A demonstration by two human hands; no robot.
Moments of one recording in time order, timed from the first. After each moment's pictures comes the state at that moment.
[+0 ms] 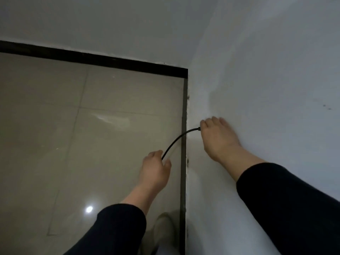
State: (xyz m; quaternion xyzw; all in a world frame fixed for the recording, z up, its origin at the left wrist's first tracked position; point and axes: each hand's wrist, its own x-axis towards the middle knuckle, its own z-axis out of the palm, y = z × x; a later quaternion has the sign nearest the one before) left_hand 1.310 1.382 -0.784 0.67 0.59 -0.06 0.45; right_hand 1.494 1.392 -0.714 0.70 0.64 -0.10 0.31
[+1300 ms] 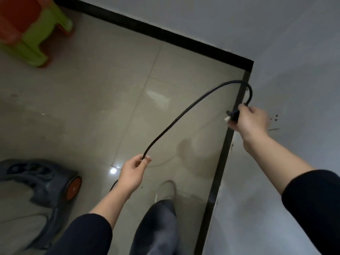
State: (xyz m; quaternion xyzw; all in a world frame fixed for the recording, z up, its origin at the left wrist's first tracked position) left_hand 1.042 1.275 -0.728 0.33 0.74 0.16 0.57; right_hand 1.320 1.377 -0.651 0.84 0.22 -0.36 -0.34
